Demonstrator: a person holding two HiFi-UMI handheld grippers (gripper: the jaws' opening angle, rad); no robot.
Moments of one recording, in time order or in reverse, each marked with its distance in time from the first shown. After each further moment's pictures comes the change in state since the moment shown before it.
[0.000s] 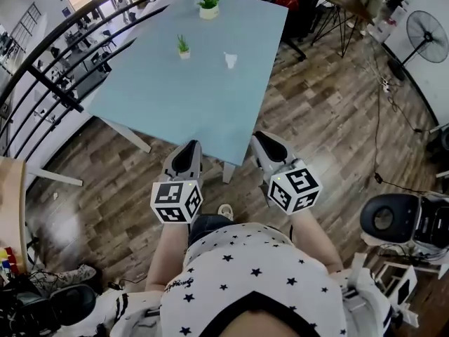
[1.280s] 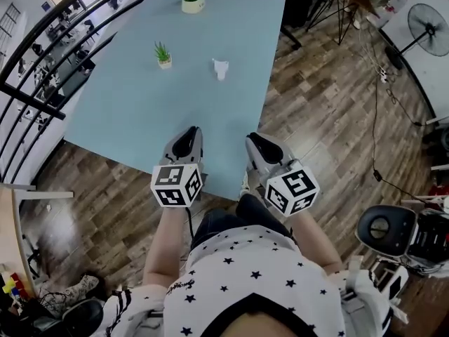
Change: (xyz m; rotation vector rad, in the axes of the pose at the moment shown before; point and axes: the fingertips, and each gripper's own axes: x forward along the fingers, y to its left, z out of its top) left arm 0.193 0.033 -0.005 -0.019 0.087 -0.065; right arm 0.099 -0.110 -0.012 0.022 0.066 -0.007
